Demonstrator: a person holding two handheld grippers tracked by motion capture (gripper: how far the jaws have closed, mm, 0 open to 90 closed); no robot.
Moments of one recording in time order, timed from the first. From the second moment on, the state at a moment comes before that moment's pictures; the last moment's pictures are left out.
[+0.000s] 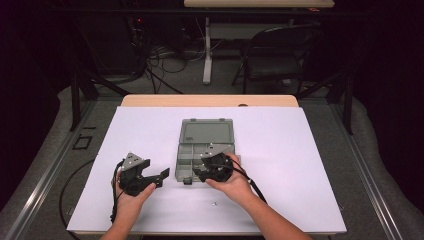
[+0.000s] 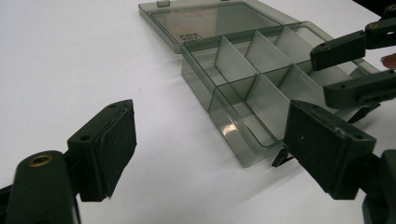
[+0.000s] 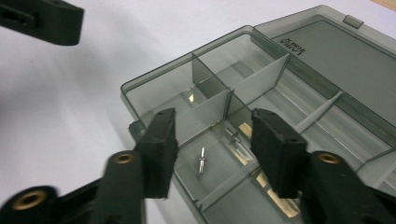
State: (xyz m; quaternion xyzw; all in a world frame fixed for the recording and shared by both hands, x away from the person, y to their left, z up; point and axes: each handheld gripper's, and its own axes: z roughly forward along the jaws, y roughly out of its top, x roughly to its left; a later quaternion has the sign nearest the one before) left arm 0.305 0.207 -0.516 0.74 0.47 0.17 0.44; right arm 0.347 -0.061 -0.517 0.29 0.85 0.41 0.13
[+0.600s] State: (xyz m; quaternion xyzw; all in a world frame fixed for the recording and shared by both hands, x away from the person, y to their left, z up) left arm 0.305 0.207 -0.516 0.74 0.47 0.17 0.44; right arm 0.321 -0.081 -0.510 0.27 0.86 0.40 0.15
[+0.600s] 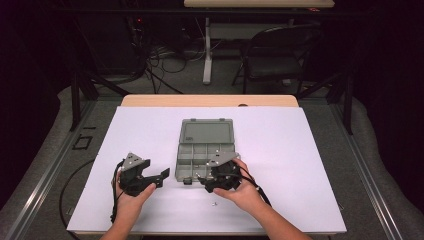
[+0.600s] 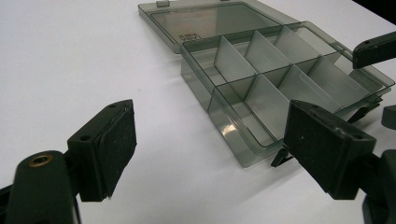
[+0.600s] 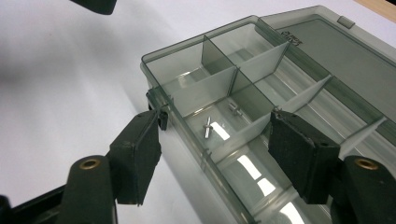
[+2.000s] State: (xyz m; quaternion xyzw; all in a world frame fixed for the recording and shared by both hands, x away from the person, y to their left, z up) left arm 0.305 0.207 -0.516 0.74 0.47 0.17 0.44; right arm 0.278 -0.125 -0.523 0.27 0.86 0.40 0.18
